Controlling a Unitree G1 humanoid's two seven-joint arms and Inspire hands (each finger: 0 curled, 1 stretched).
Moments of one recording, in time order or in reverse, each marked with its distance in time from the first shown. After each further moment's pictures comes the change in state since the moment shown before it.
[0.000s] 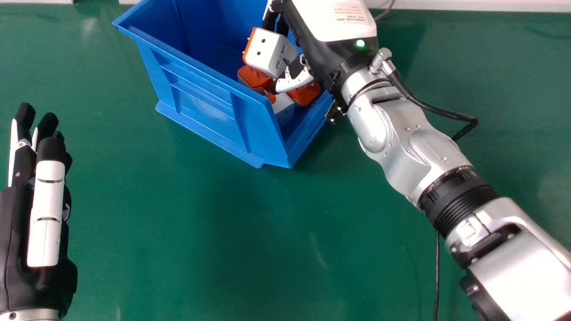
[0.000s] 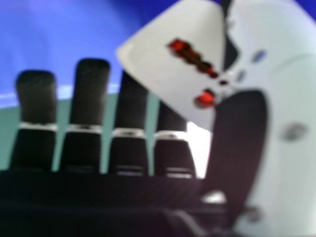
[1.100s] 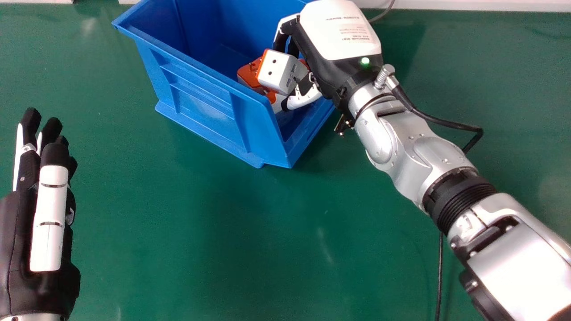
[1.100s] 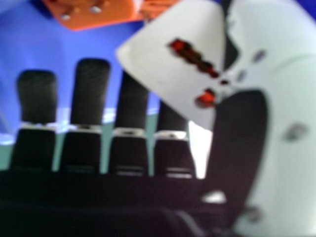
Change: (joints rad) left arm 0.010 -0.003 0.000 0.025 -0.018 -0.023 -0.037; right arm -0.021 0.002 0.042 0.166 0.034 -0.061 -0.076
